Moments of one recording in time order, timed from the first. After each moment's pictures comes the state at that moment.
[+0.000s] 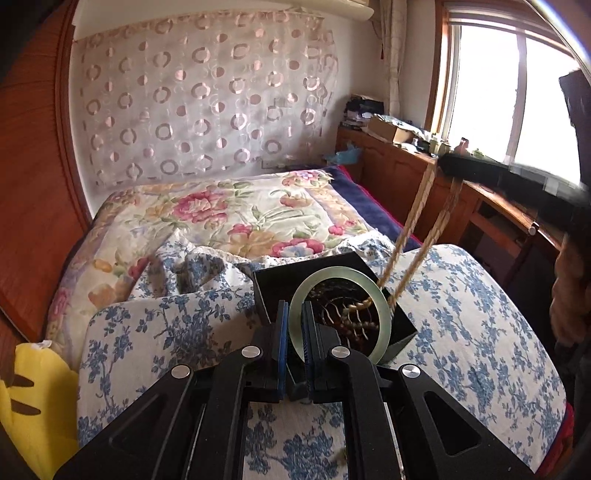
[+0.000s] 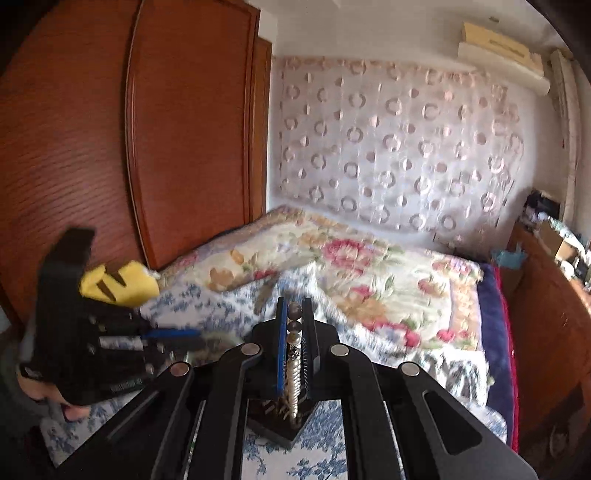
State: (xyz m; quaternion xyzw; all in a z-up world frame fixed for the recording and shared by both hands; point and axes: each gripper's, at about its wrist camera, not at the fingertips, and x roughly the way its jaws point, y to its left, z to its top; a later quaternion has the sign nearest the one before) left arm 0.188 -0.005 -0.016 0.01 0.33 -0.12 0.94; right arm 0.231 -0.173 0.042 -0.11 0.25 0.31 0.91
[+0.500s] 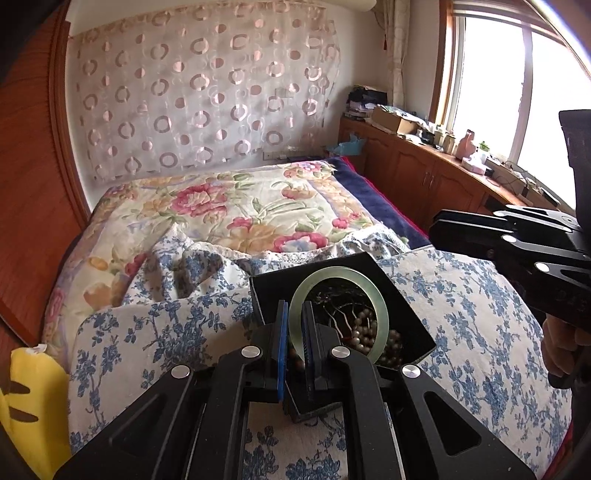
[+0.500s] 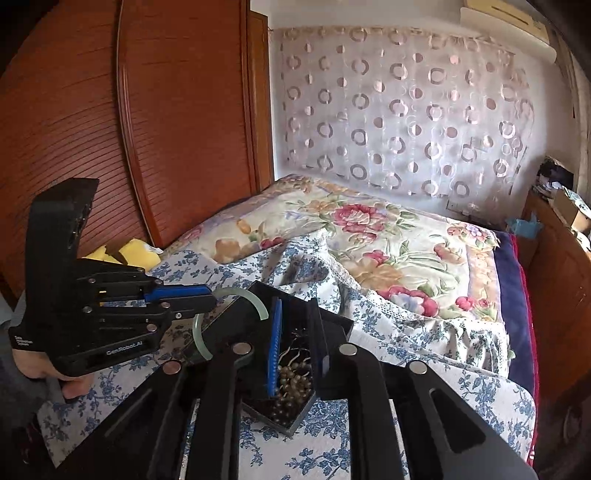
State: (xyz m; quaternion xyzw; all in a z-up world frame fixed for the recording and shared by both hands) left arm 0.219 -0.013 -0.028 0.01 0.35 -0.11 0.93; right arm 0.254 -0.175 -0.002 -0.09 0.30 0.32 0.89
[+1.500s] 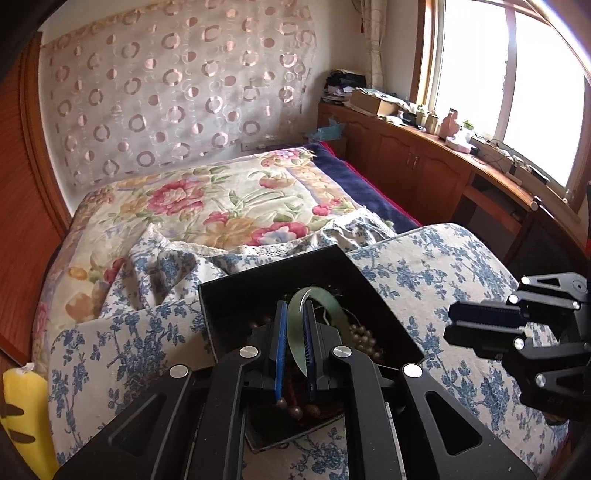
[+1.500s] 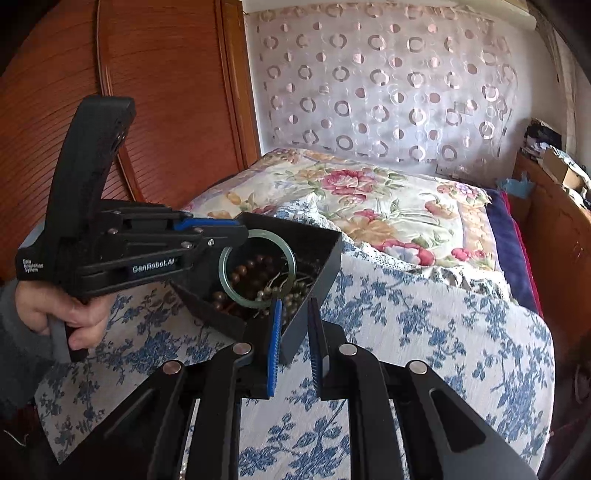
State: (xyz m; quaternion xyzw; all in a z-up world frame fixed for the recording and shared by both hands) left arm 0.240 -0.044 -0.040 0.04 0.37 -0.15 0.92; right arm 0.216 -0.212 -0.058 -0.07 0.35 0.29 0.89
